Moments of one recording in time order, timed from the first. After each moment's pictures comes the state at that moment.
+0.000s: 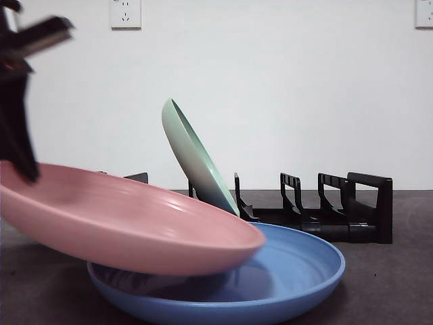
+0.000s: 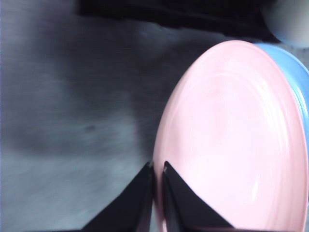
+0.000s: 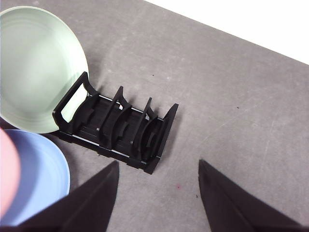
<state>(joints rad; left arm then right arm) -0.60 1.02 0.70 -0.65 0.05 -0.65 0.85 0.83 1.14 -0.98 0.55 0.22</state>
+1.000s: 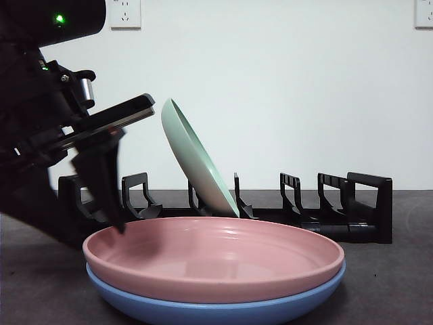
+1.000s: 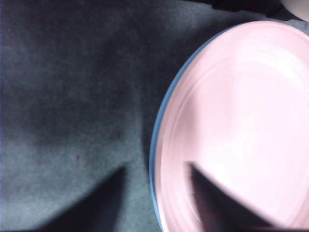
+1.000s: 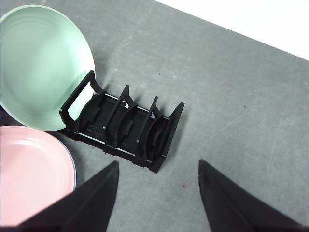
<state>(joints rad) -0.71 1.31 0.70 -0.41 0.05 -0.74 0.85 0.83 1.14 -0.98 0.52 0.22</state>
